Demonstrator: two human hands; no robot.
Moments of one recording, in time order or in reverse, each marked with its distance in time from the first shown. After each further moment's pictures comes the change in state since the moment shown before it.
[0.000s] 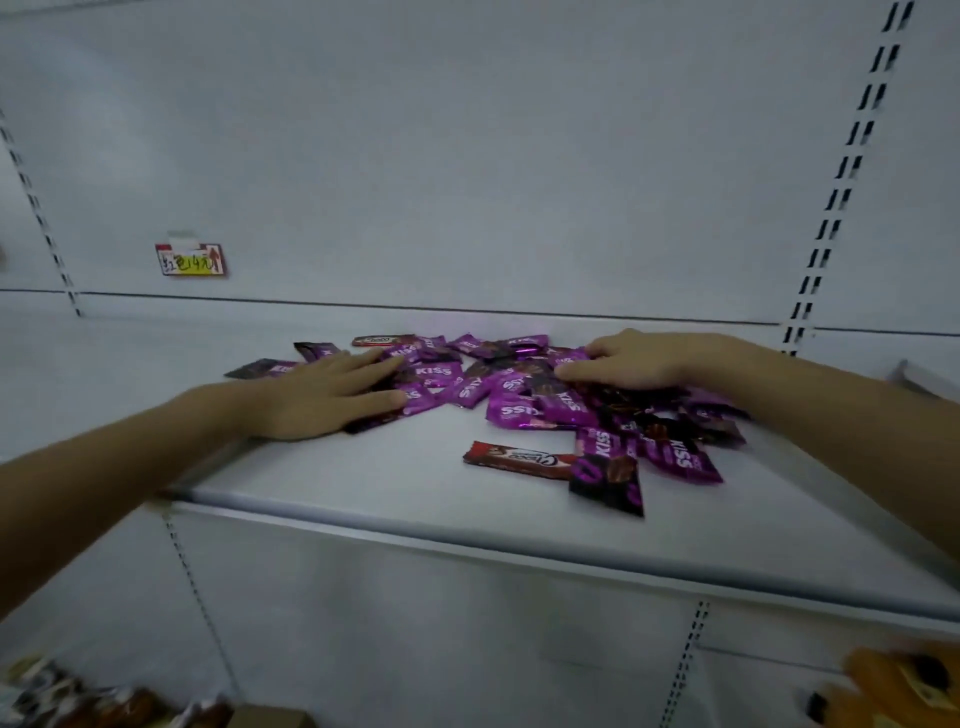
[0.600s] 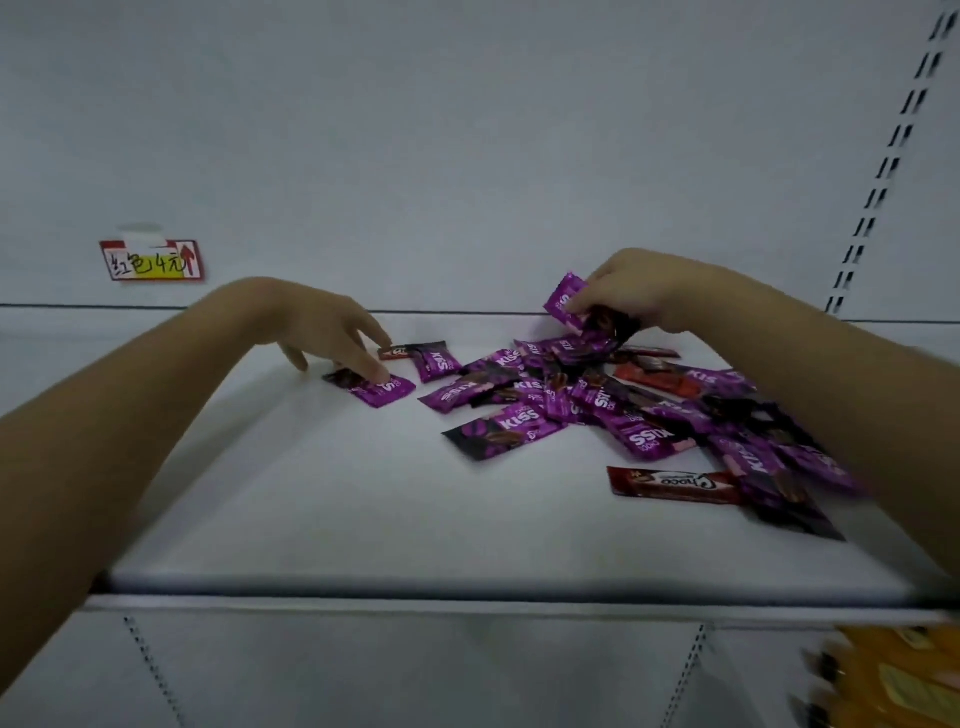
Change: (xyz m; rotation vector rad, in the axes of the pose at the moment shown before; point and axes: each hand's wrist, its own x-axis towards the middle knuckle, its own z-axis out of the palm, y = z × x) left_hand 0.065 -0.102 -0.047 -0.334 -0.198 -0.144; right_hand 0.035 -0.084 -0.031 0.519 0.328 0.234
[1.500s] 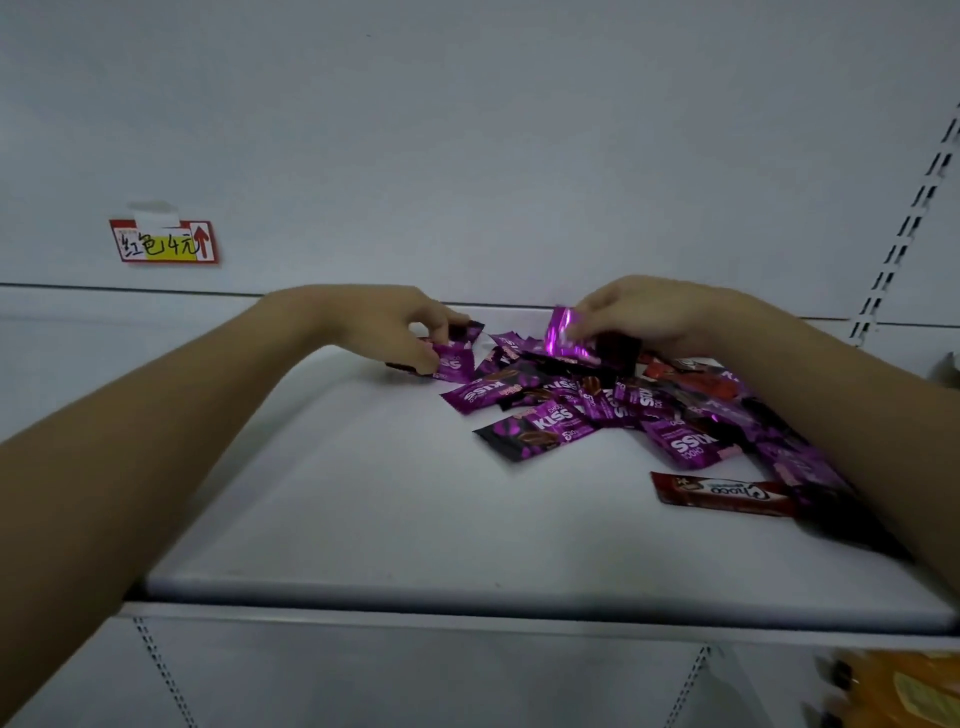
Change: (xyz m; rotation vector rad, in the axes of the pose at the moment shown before) left_hand -0.004 0.023 0.013 0.014 0.093 0.387; right_hand -0.001 0.005 0.023 0.079 -0.265 -0.103
